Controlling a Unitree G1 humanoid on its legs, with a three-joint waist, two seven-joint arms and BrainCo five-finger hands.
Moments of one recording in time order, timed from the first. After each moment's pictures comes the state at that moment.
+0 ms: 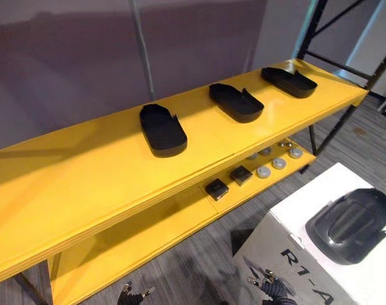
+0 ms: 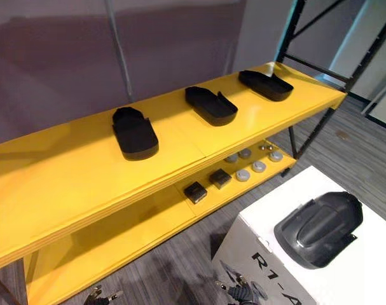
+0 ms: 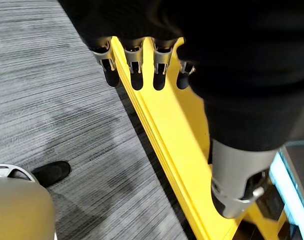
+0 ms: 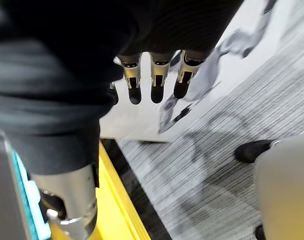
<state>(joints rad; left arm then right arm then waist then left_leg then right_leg) 0.22 0.06 0.18 0.83 0.11 -0.08 0.15 0.13 -0.06 -0.12 0.88 0.05 -0.10 -0.09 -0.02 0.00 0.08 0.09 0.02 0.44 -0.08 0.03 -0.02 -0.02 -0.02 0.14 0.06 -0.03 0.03</state>
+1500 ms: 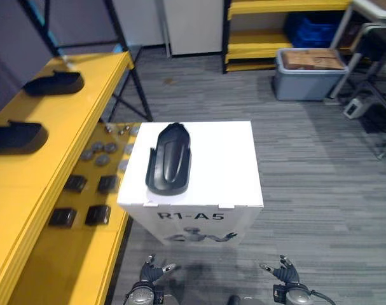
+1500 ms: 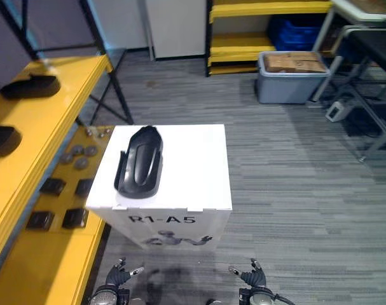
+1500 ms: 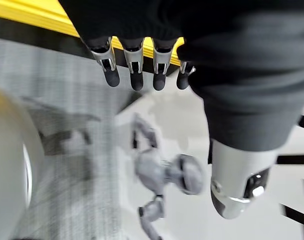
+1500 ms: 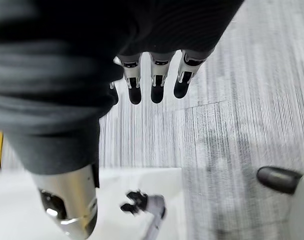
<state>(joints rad) 0.05 0.03 0.03 0.84 0.10 -0.07 0.16 0.05 -0.13 -0.12 0.89 0.02 -0.09 -0.15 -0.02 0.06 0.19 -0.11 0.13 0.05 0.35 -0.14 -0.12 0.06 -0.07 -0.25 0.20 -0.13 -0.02</state>
